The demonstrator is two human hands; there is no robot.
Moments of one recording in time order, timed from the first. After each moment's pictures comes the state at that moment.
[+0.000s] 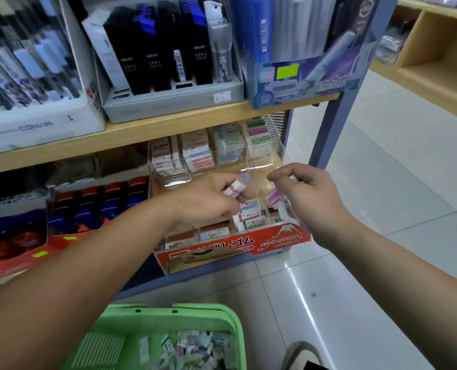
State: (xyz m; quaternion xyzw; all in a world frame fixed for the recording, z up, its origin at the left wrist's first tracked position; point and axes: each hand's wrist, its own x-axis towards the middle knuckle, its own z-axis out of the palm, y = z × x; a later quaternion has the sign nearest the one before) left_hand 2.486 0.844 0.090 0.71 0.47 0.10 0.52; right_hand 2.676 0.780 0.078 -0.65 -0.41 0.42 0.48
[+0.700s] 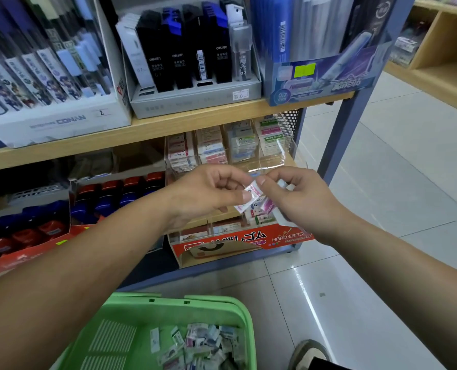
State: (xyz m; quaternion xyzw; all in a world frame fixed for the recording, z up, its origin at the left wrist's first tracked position) left_hand 2.457 0.836 0.091 0.68 0.44 0.18 0.56; right_hand 2.656 0.774 0.085 -0.61 -0.52 0.45 0.40
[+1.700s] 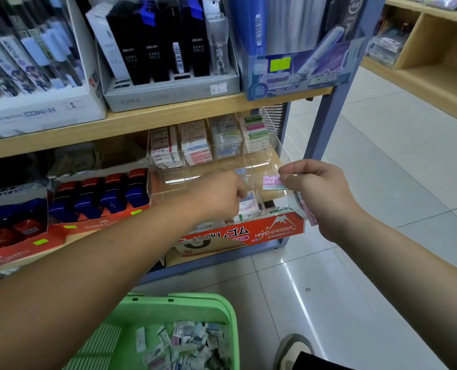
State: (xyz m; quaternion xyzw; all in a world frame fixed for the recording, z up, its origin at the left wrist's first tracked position) left_hand 2.515 0.846 0.064 0.85 0.51 -0.01 0.16; right_hand 2.696 0.773 0.077 -0.66 -0.36 0.44 0.49
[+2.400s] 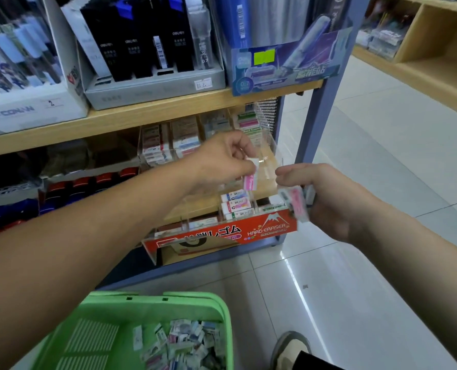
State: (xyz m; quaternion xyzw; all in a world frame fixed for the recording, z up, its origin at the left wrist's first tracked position) left_hand 2.538 0.861 0.100 0.74 0.50 0.19 0.41; right_hand 2.718 0.764 0.090 -0.58 -0.31 0.63 0.41
